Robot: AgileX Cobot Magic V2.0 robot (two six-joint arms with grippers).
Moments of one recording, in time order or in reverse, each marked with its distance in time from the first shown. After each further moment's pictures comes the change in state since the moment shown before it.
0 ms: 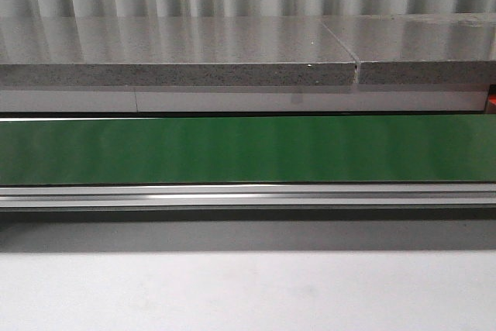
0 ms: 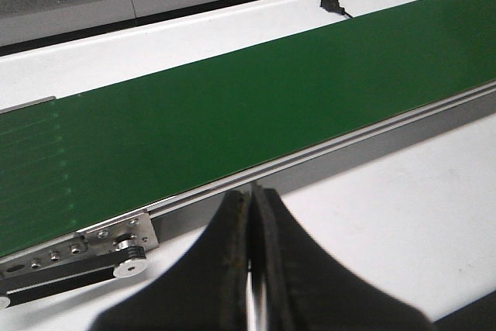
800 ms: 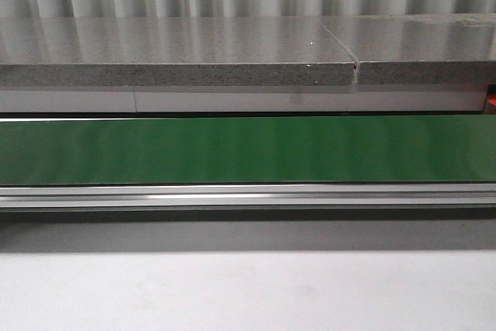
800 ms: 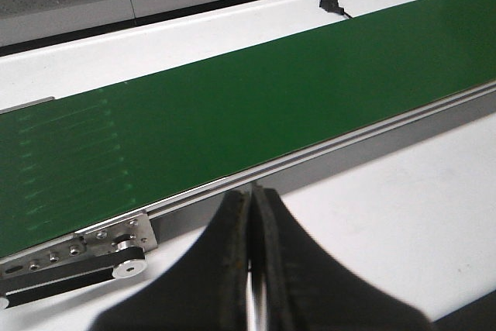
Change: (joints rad) left arm 0.000 0.000 0.000 0.000 0.000 0.000; right arm 0.474 -0.235 0.000 -0.015 -0.107 -0.072
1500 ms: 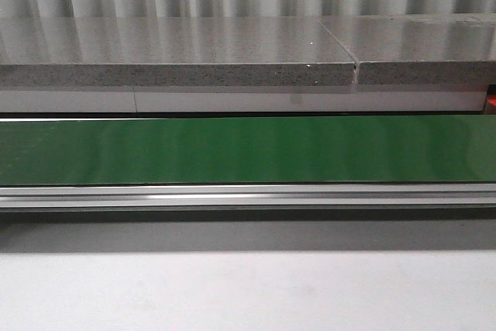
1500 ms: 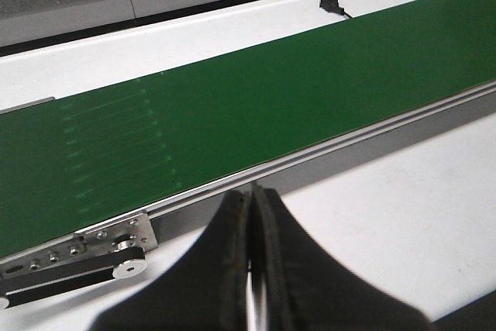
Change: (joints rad) left arm 0.000 0.000 0.000 0.000 0.000 0.000; right arm 0.000 -0.339 0.297 -0.093 -0.273 -0.003
